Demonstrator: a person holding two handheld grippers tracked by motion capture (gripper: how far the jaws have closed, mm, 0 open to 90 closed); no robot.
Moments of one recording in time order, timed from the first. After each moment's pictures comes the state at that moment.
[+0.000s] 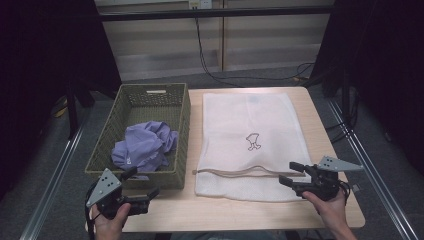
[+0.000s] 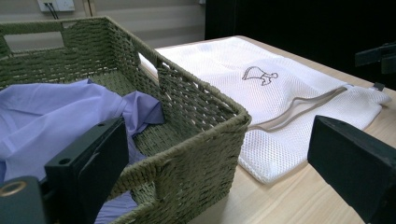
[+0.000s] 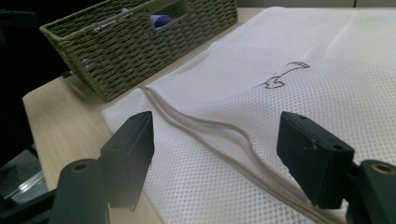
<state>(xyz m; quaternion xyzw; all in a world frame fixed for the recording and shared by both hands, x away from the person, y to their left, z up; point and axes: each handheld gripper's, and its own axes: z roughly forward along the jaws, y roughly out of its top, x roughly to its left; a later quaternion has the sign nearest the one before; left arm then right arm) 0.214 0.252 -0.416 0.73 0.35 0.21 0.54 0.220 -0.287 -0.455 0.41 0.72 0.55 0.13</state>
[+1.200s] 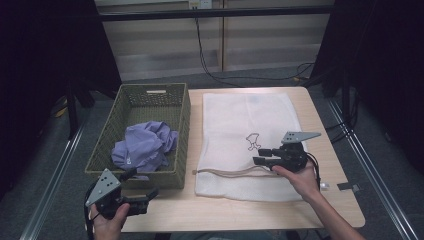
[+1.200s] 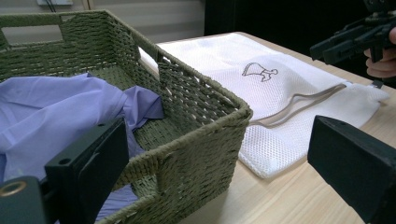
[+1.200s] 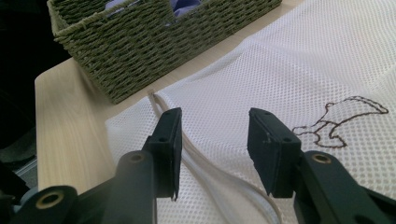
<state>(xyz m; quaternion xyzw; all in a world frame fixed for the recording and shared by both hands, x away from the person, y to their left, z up) 0.215 0.255 -0.418 0.74 0.35 0.20 0.54 0.298 -0.232 -0.439 0.36 0.78 0.51 0.06</state>
